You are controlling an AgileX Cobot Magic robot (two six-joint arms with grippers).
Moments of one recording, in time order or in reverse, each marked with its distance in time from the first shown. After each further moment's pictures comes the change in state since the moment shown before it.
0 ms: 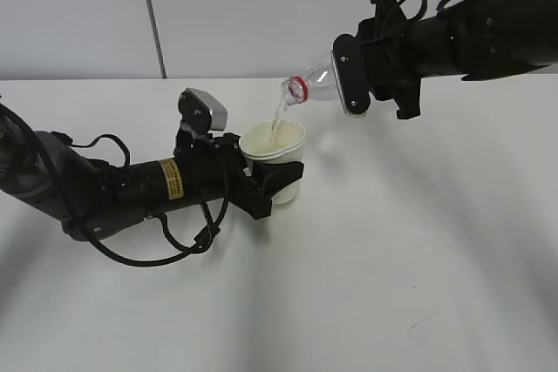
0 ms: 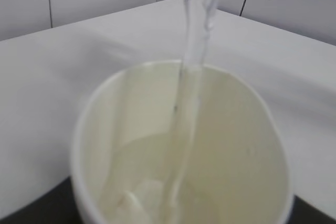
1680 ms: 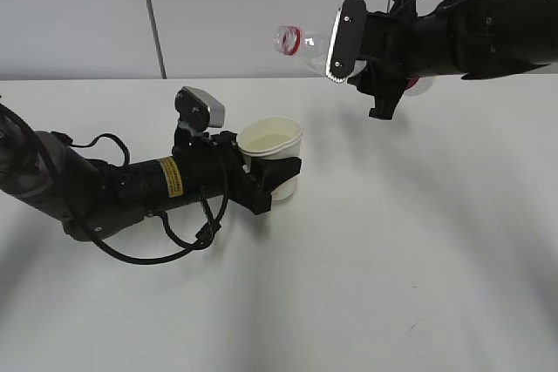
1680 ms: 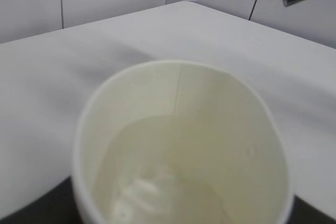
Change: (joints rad) left arm 0.000 0.000 0.000 -0.033 0.005 0.000; right arm 0.000 0.000 -0.004 0.000 -0.018 0.446
